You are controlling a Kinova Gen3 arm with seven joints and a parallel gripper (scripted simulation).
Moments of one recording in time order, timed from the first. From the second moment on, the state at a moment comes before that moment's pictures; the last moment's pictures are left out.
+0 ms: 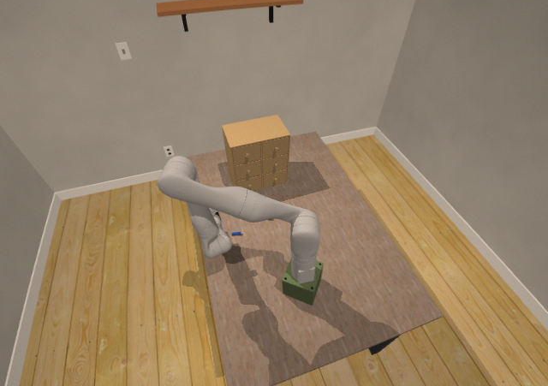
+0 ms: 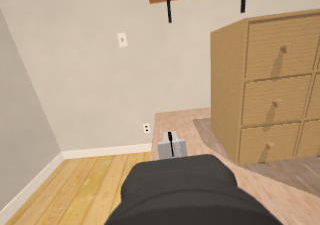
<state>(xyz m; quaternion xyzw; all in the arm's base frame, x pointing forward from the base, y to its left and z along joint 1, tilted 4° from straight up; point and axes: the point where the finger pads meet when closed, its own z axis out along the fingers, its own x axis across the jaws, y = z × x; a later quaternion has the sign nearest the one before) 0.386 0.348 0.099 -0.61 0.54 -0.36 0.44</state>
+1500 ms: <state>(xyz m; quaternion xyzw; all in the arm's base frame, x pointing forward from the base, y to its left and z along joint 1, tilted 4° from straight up) 0.365 0.343 0.124 -0.69 0.60 -0.26 0.32</state>
